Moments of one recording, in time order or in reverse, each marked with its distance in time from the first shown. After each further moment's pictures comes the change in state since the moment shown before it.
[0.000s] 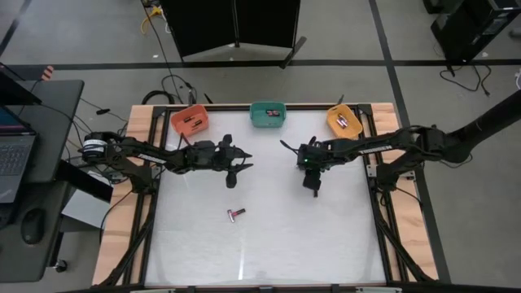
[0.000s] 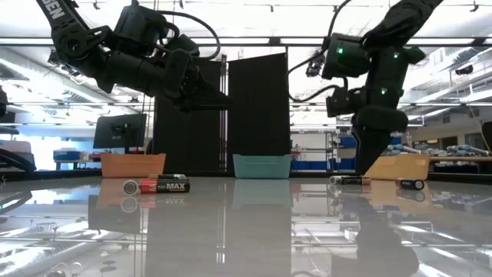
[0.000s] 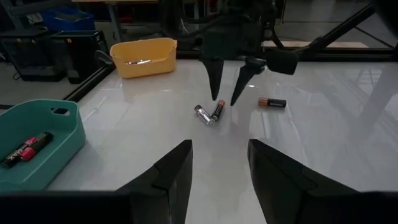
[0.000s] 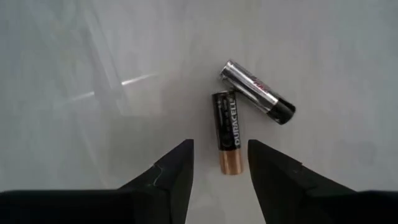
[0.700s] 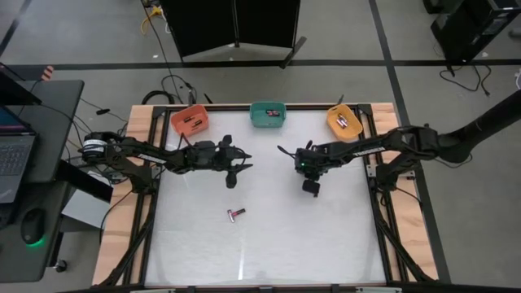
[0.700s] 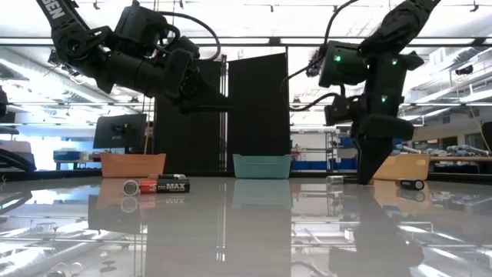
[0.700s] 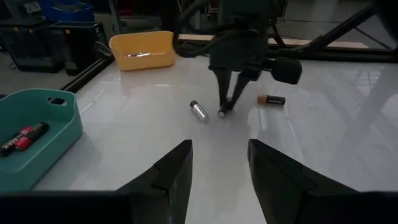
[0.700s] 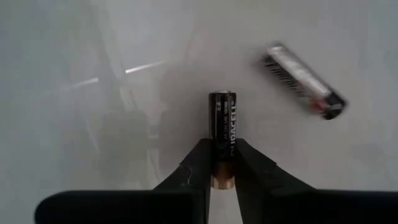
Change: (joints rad) left arm 0.000 0.000 0.000 -0.015 0.000 -0.035; right arm 0.027 0.068 -0.001 0.030 -0.031 -0.018
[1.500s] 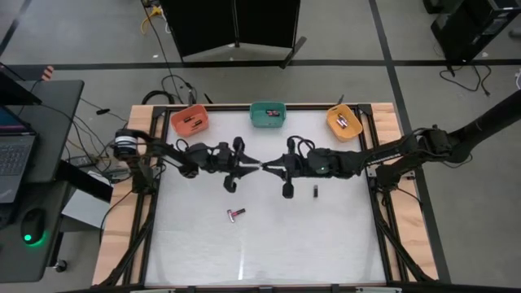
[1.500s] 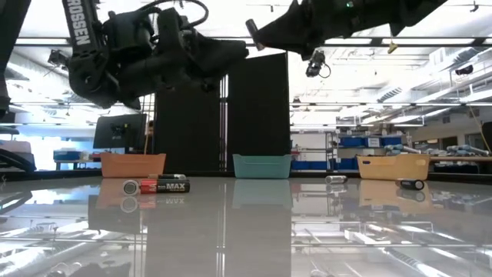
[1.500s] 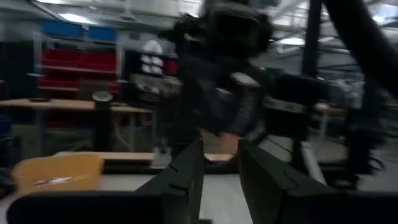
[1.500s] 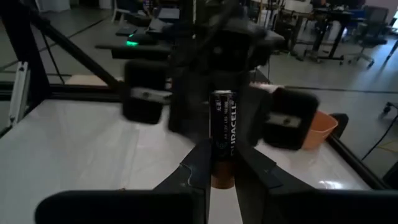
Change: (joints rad) left arm -0.010 0.301 0.013 0.830 0.281 -0.128; right arm 0.208 -0.122 0.026 0.978 0.134 -0.182
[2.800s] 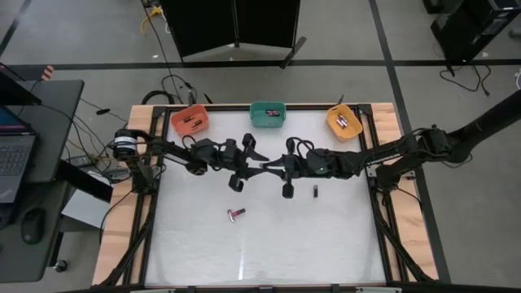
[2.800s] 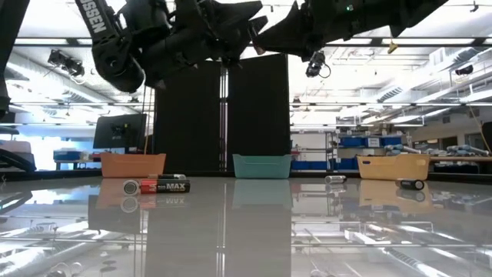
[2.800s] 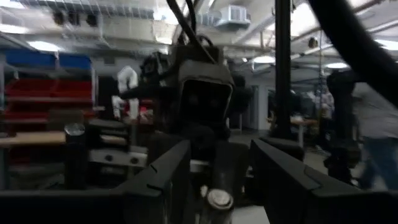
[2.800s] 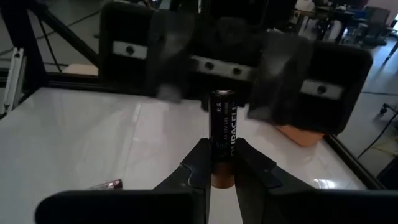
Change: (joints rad) left arm -0.011 -0.007 0.175 -0.076 0.084 0.006; right arm -0.002 0.004 -0.001 -0.012 -0.005 -0.031
